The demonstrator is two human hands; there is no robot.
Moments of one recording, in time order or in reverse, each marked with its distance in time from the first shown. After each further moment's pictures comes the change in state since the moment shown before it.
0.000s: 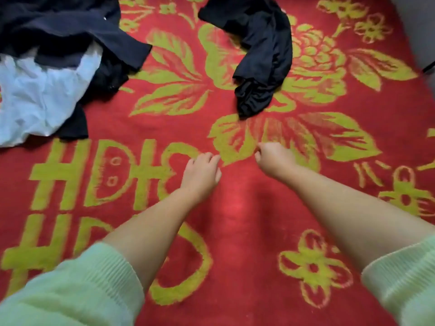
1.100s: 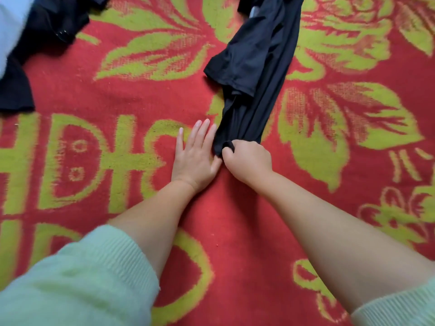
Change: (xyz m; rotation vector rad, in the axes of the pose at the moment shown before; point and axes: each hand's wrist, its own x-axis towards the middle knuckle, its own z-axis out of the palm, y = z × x) left_hand 0.043 -0.047 0.087 0.008 0.191 0.025; right_hand 0.031 -0.057 0.082 0.122 -0.040 0.011
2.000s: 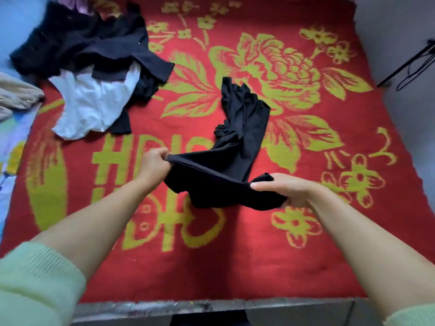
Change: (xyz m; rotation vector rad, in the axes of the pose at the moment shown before) left_hand -0.139 -0.045 -0.249 -0.554 -0.017 -0.350; right_hand -0.256 -0.012 -0.155 0.815 -0.690 0.133
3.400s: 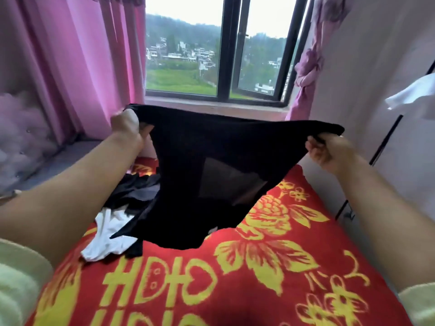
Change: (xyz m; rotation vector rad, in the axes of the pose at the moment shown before) left_hand -0.006 0.332 -0.325 -1.349 0.550 0.107; right_hand -0.291 -0.233 -0.091 0.799 0.714 -0.927
